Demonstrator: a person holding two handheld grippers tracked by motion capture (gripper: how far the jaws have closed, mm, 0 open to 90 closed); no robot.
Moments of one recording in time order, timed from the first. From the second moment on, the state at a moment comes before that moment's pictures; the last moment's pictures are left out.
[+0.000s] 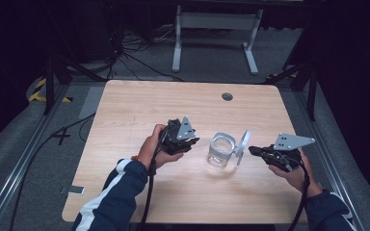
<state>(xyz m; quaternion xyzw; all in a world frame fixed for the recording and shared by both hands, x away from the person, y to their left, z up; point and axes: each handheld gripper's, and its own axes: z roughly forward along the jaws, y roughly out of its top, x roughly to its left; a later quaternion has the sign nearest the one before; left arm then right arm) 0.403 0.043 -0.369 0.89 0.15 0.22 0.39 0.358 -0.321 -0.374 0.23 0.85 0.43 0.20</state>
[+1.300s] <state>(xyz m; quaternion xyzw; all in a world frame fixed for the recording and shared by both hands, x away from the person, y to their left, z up) 0.364 0.193 -0.452 0.89 0.28 0.20 0.30 0.328 -0.384 -0.419 0.28 0.86 0.34 0.24</state>
